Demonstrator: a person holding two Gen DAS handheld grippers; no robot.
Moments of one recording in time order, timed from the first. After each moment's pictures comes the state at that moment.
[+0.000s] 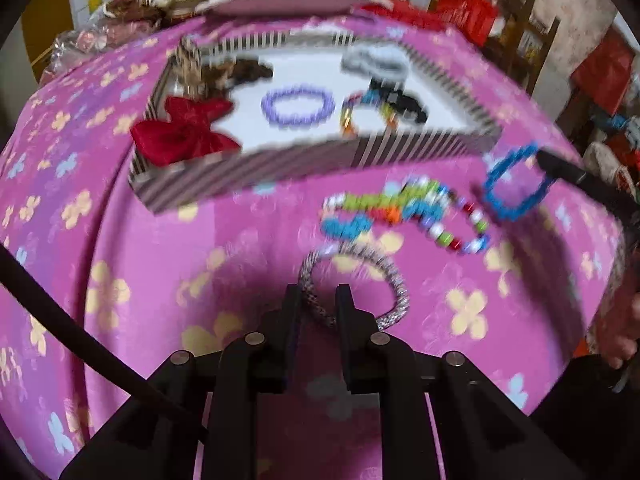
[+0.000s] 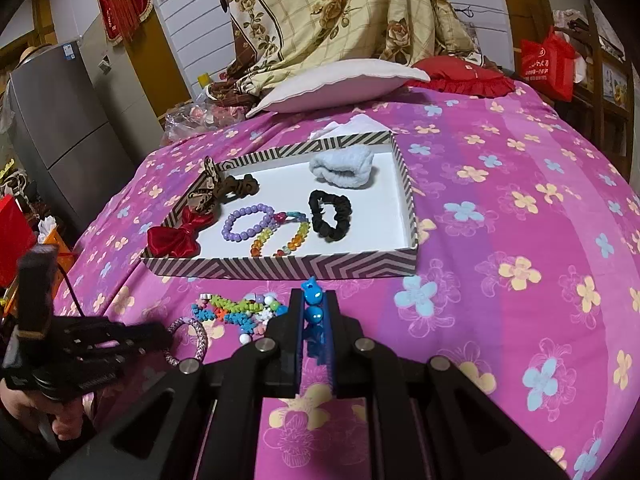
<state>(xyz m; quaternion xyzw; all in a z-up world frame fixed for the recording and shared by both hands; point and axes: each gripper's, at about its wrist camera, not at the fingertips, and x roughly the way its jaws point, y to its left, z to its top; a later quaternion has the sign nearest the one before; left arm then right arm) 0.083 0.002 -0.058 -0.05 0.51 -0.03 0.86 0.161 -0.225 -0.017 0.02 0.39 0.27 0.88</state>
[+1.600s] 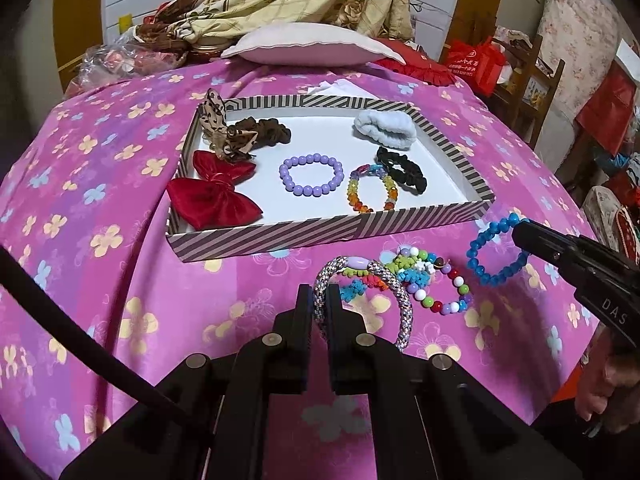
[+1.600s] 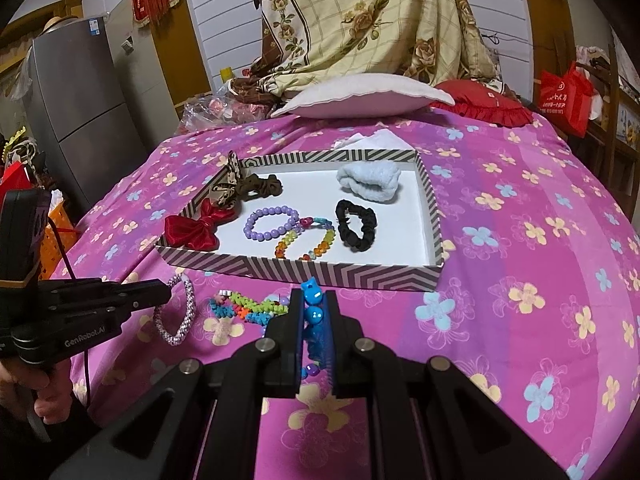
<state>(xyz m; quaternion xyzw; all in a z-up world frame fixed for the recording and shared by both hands) 0.079 0.007 -0.020 -0.08 0.44 0.00 0.89 0.143 -0.206 -0.005 -0.03 0.37 0.30 0.88</state>
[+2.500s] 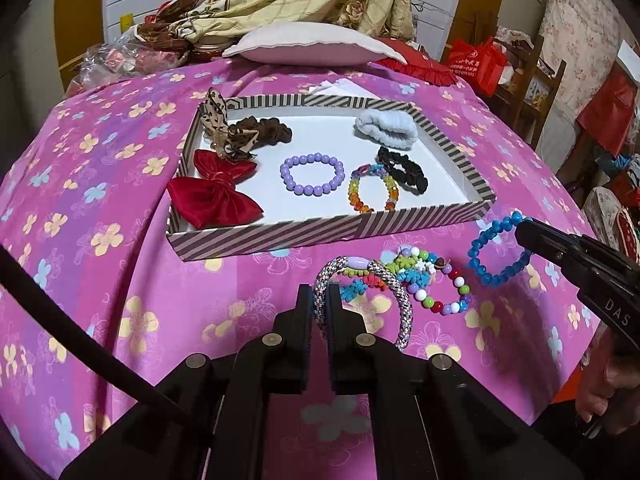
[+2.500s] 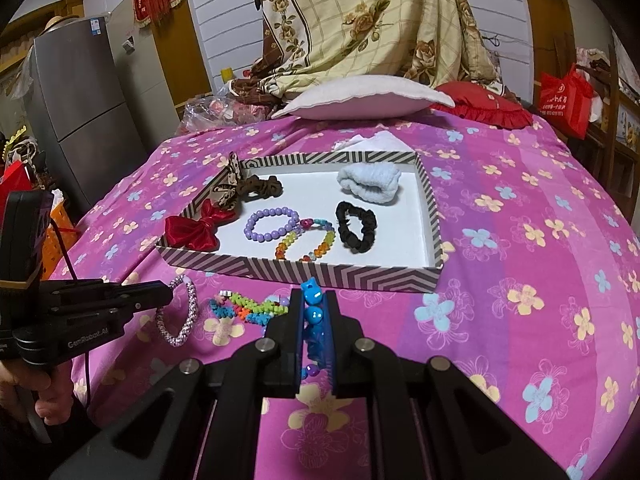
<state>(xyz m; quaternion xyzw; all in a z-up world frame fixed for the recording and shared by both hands) 0.079 0.009 -0.019 -0.08 0.44 0.00 0.90 0.142 -0.205 -0.002 -0.03 0.36 0.30 0.88</state>
